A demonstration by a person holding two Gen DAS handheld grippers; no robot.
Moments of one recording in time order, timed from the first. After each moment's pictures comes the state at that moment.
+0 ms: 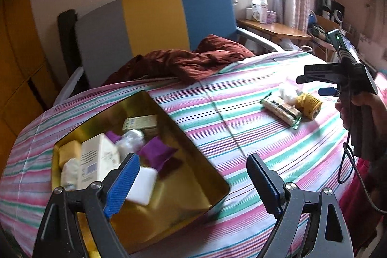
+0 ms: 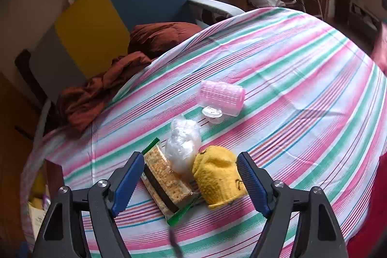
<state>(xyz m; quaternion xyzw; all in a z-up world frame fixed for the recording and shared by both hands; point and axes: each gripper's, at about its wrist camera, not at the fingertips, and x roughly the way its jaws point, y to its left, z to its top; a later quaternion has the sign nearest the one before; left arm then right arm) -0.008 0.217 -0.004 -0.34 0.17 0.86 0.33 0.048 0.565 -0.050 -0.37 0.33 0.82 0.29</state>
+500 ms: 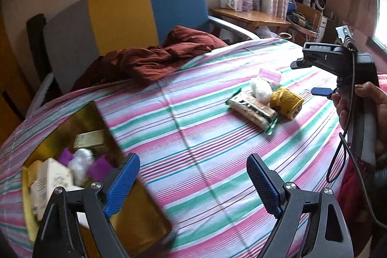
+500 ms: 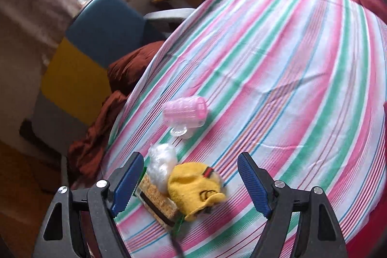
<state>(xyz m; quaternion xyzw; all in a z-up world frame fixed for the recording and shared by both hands) -0.008 0.296 -0.021 -0.36 0.19 0.83 0.39 0.101 0.612 -0.062 -0.28 0.48 0.76 0.33</state>
